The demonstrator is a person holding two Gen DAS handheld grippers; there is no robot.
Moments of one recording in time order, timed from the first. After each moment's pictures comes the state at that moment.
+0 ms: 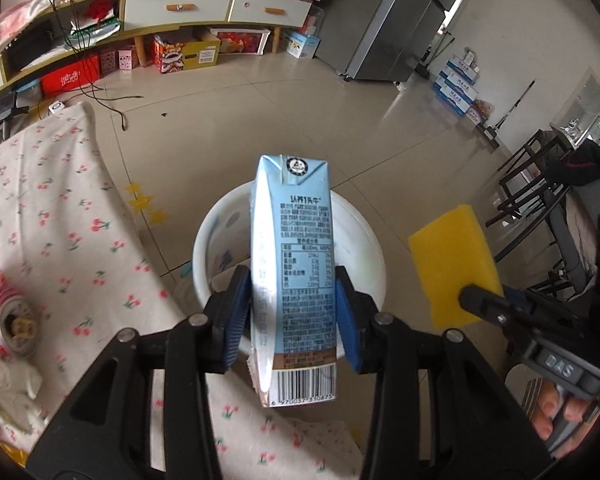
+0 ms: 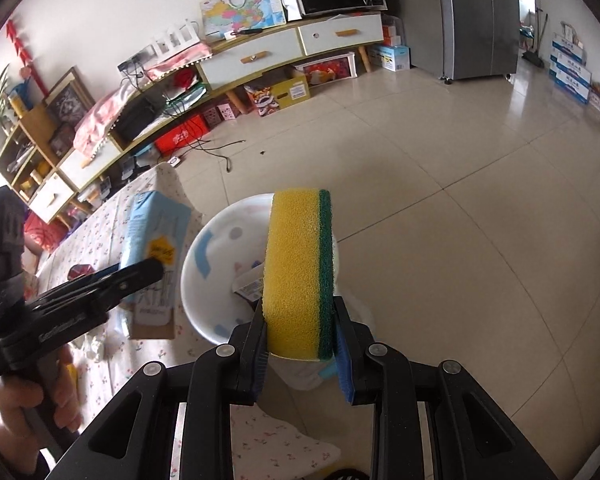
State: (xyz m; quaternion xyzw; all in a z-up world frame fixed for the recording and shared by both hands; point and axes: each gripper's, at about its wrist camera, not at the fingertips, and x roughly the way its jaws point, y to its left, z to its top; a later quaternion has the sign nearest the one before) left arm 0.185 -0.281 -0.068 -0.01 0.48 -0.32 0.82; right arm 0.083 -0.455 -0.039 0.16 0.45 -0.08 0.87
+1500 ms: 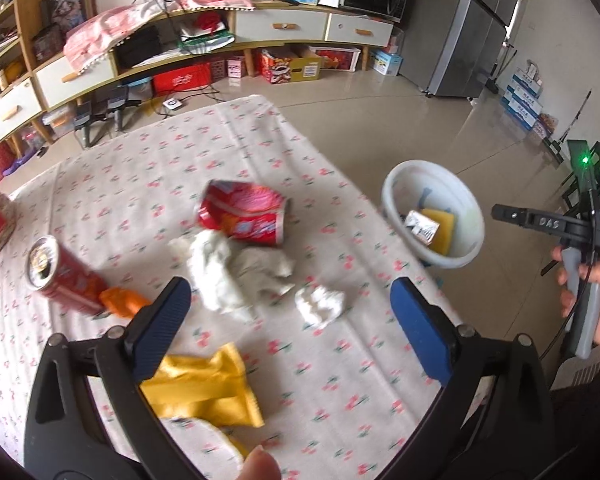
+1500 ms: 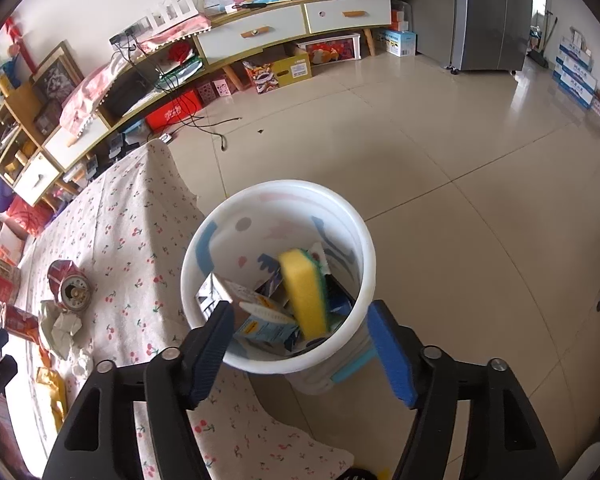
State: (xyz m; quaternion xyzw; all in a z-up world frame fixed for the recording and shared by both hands) left arm 0.132 -0.098 -0.031 0.03 0.46 -0.18 0.87; right arm 0.131 -0.414 -0.053 0.13 0.50 -0.08 0.85
